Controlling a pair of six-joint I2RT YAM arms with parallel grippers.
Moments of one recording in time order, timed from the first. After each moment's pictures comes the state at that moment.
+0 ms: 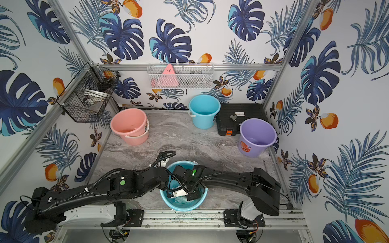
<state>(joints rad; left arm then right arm) -1.18 1.21 0.96 -0.86 -0.48 -0.73 1.19 1.56 1.02 -0.84 -0.02 -0.68</state>
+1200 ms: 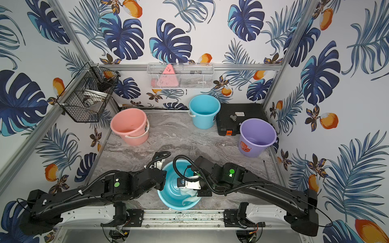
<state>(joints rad) -1.18 1.14 0.93 -0.85 -0.53 -0.73 1.16 1.10 1.13 -1.05 -0.11 -0.49</state>
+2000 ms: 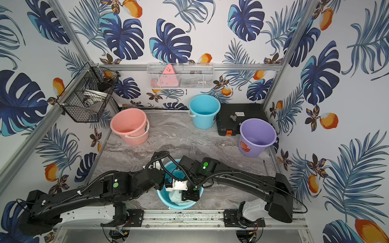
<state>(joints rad) -1.19 1.13 0.93 -0.85 -0.54 -0.73 1.12 1.42 1.14 -0.99 -0.45 -0.37</state>
